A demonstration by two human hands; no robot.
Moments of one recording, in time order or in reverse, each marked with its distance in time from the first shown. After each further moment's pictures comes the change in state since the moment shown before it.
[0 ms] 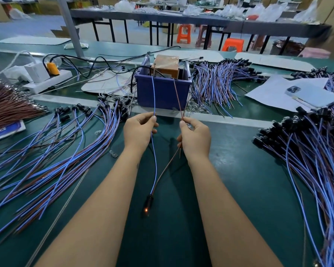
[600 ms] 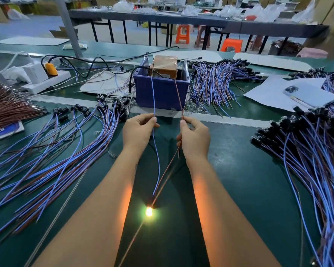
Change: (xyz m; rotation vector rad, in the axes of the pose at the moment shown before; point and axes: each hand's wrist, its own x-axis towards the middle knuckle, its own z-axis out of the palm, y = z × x) left_hand -0.005 0.002 0.000 0.042 -0.040 -0.020; right_hand -0.001 0.002 -0.001 0.101 0.012 -0.008
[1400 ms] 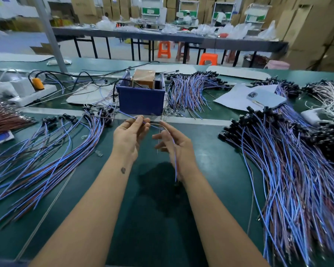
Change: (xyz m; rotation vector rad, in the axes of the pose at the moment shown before) left_hand -0.057 0.056 0.014 -0.795 -0.042 -0.274; right_hand -0.064 -0.022 -0.054 0.353 -0.337 -0.165
